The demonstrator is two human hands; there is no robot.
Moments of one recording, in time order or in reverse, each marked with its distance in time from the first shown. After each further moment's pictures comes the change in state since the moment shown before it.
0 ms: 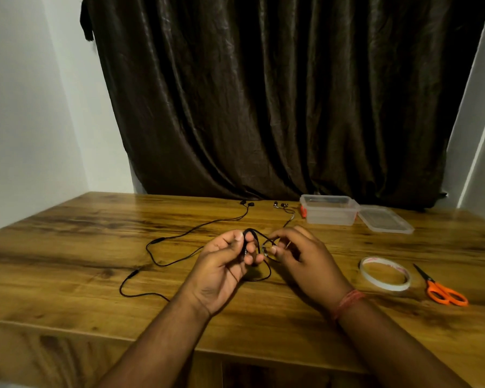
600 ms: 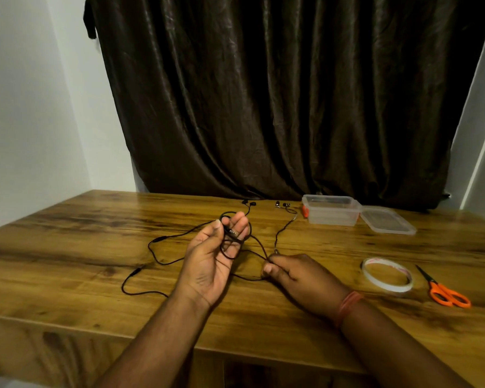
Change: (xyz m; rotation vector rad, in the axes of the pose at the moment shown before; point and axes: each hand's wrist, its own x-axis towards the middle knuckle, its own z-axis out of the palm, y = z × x) left_hand 0.010 0.006 -0.007 -0.181 0.237 0.187; right_hand -0.006 0.002 0.005 -0.190 -0.437 0.000
